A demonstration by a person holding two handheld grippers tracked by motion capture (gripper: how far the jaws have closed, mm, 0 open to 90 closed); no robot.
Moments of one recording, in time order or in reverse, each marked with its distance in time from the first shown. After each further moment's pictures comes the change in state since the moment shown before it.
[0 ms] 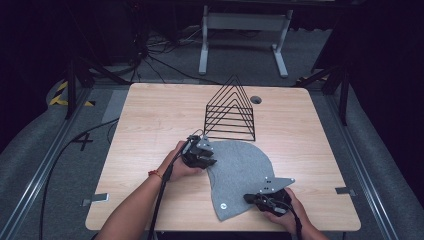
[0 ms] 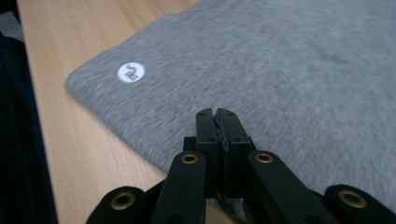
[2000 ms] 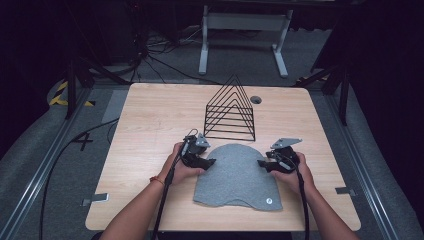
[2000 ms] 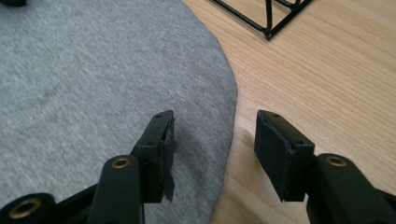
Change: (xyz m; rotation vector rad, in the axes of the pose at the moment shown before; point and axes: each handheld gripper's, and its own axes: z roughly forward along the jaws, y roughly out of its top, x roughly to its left) left arm 0.007 -0.004 0.006 -0.045 0.129 -0.227; right arm -0.116 0.025 0.006 0.075 -0.264 0.203
